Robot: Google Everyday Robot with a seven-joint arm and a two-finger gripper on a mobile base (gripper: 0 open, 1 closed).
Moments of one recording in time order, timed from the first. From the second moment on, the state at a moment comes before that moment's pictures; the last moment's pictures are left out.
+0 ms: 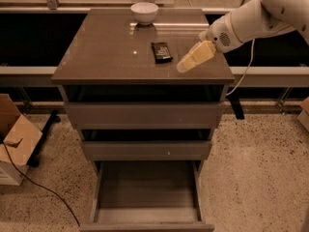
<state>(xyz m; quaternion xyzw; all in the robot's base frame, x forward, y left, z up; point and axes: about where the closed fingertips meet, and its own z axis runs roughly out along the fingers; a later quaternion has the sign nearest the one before) 0.677 -0.121 0.910 -0.47 0.78 0.20 0.37</state>
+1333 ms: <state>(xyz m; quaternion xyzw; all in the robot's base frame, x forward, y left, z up) 0.779 -0.075 0.854 -0.47 0.76 0.19 0.41</state>
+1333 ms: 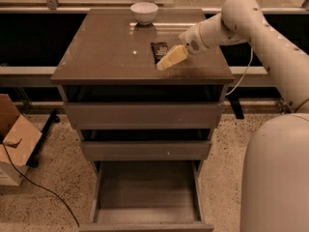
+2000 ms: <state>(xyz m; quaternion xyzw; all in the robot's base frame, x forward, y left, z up) 0.811 -0.055 0.828 -0.47 0.76 0.21 0.39</state>
